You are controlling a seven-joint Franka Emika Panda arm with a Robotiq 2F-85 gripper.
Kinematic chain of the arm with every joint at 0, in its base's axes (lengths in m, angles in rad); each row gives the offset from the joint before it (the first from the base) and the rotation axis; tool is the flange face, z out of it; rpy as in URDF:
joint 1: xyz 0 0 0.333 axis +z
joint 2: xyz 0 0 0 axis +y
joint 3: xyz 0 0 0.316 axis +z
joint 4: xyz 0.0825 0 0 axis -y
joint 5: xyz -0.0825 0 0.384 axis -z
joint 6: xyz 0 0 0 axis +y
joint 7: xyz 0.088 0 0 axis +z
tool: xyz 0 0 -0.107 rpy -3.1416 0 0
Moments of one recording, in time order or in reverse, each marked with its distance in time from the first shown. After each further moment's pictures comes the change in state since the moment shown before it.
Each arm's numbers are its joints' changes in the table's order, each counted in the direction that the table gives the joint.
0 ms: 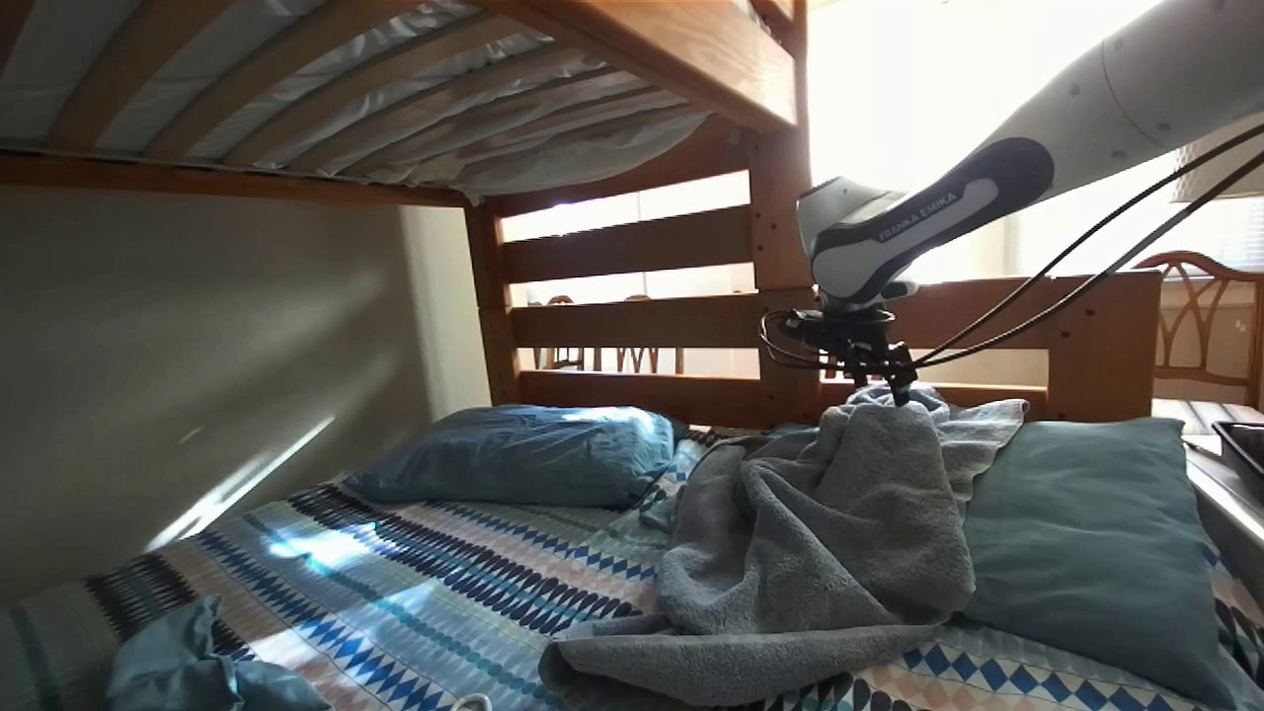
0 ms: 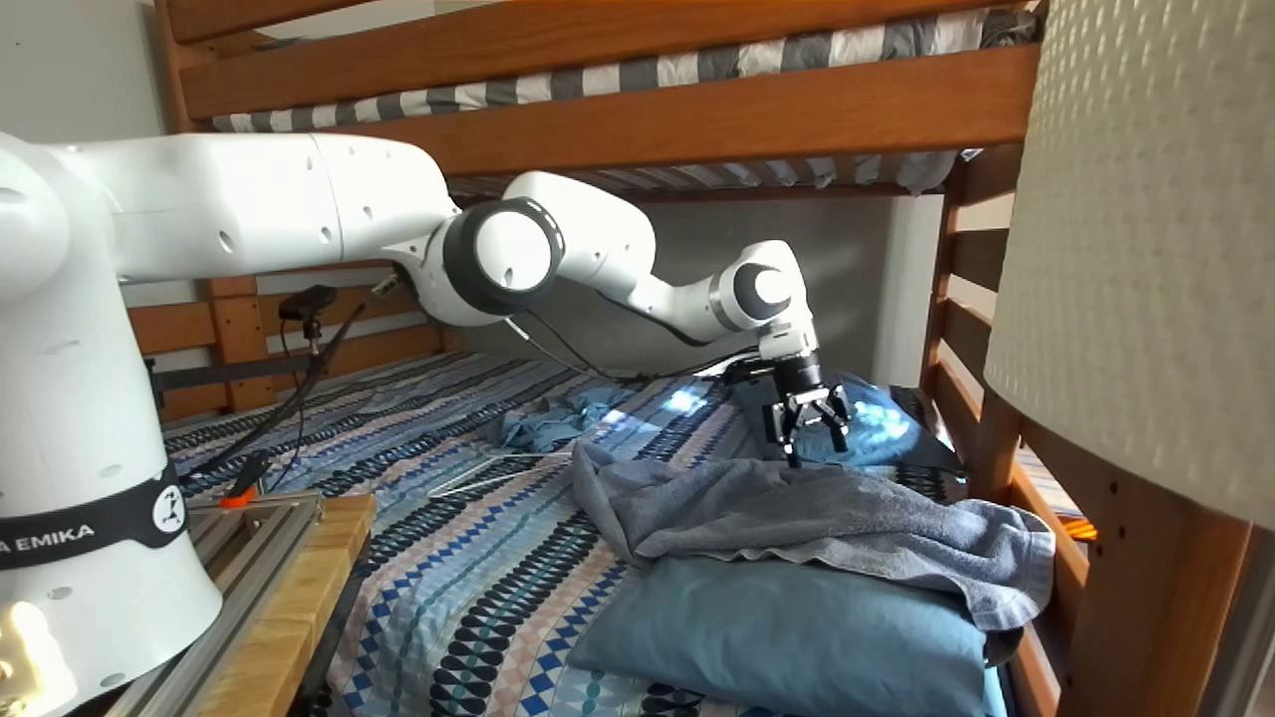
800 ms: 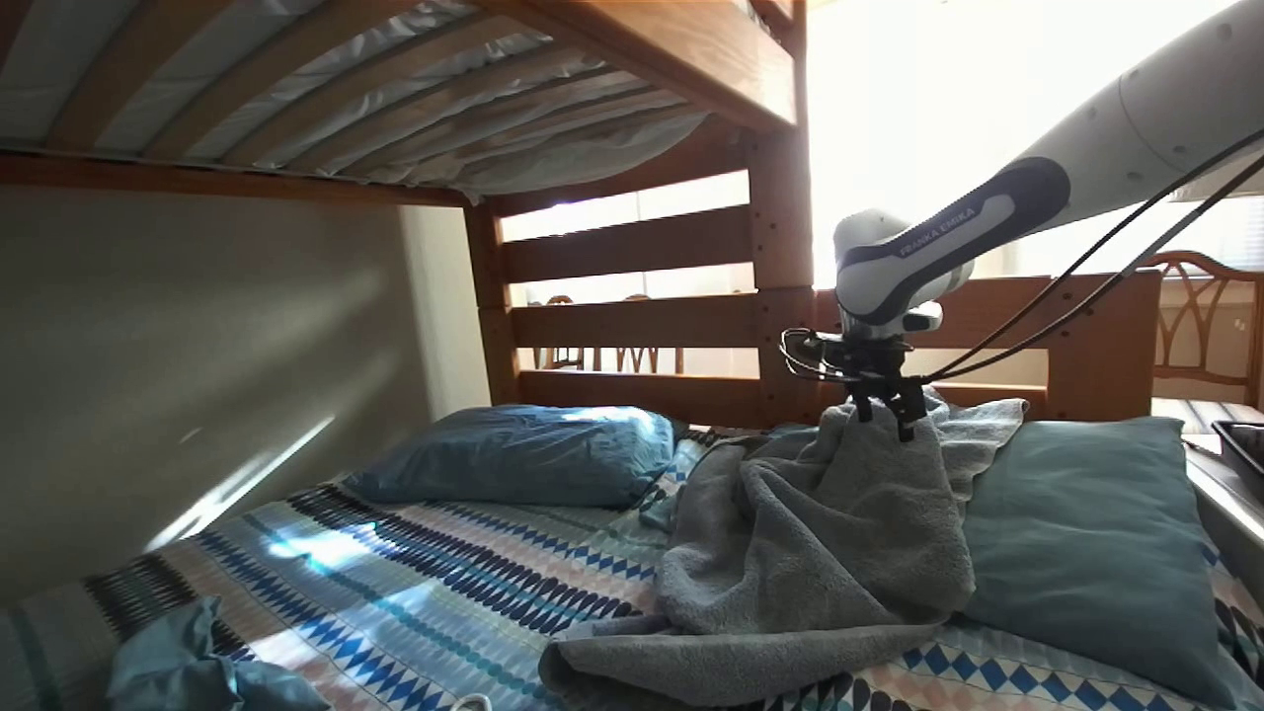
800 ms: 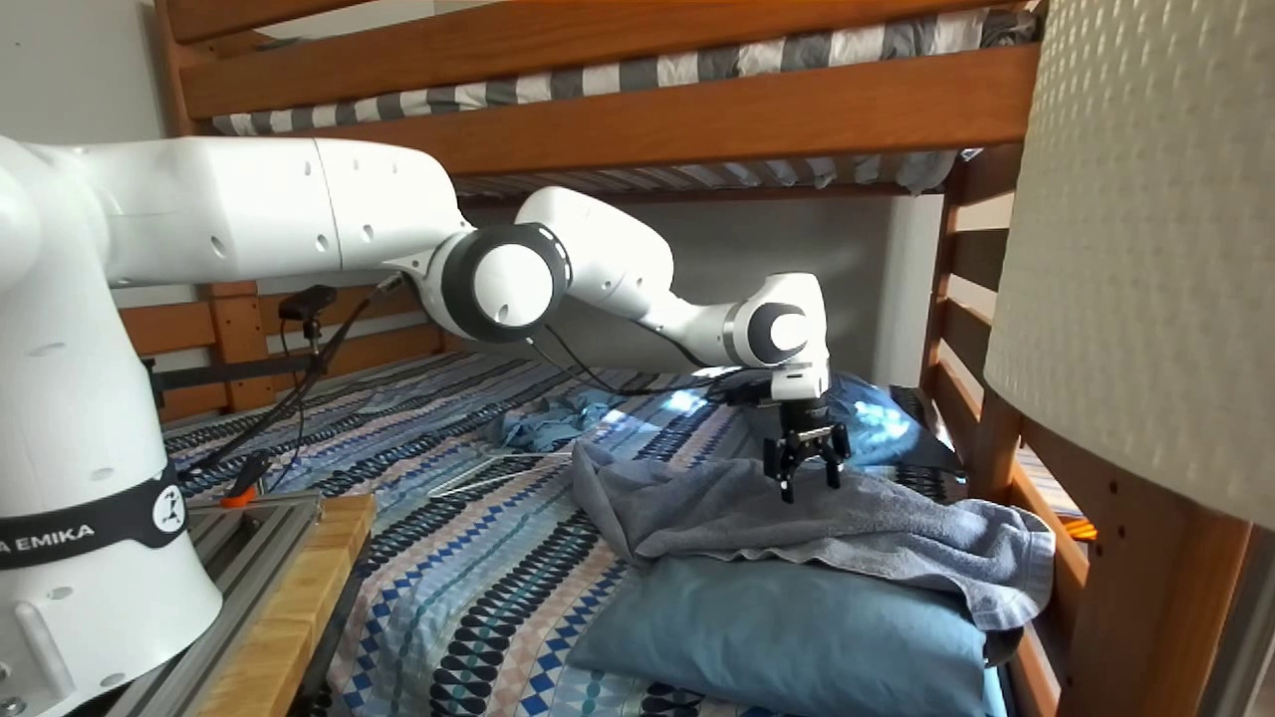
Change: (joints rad) arm -0.095 0.033 0.158 -0.045 -0.036 -0.108 0.094
